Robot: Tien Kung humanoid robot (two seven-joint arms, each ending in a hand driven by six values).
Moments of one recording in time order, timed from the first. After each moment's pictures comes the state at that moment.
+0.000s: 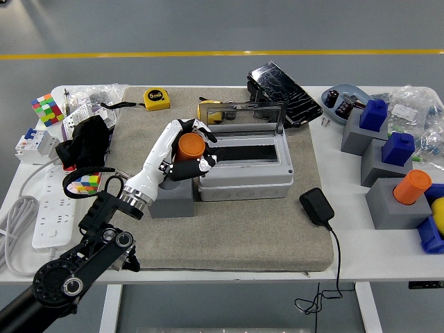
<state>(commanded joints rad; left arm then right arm) -0.35 0.09 -0.89 -1.29 1.39 0.27 -0.30 0.07 -0.04 1.53 0.18 -1.56 0.08 -0.28</state>
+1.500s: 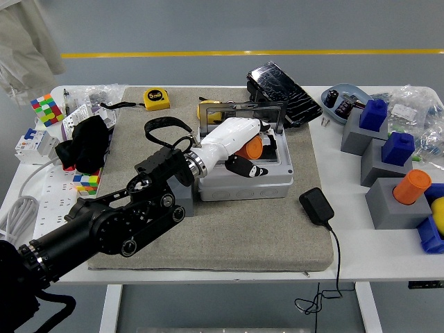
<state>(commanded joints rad) -0.74 0.00 -0.60 -0.97 1.81 0.22 -0.09 0.07 -0.04 1.49 0.18 -1.56 0.08 -0.28</state>
